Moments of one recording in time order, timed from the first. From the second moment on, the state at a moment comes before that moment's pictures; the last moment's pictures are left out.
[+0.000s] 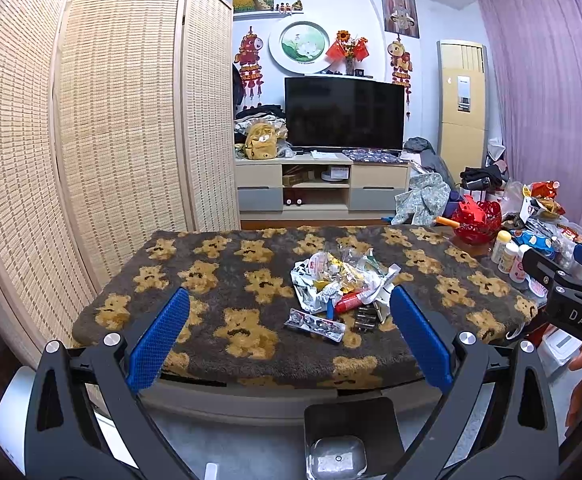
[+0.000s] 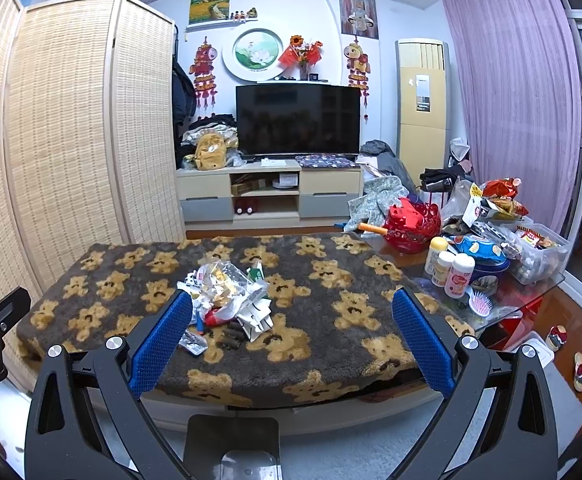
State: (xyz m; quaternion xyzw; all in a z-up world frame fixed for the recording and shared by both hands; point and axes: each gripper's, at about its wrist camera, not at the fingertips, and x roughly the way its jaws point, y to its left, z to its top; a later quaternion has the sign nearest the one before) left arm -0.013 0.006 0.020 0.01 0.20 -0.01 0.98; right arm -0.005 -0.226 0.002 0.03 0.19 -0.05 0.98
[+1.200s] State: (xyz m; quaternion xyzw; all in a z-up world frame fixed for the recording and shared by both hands) left arm -0.009 0.010 0.015 0.01 0.20 0.00 0.98; right arm -0.012 -0.224 -0.003 0.03 0.19 -0.05 0.98
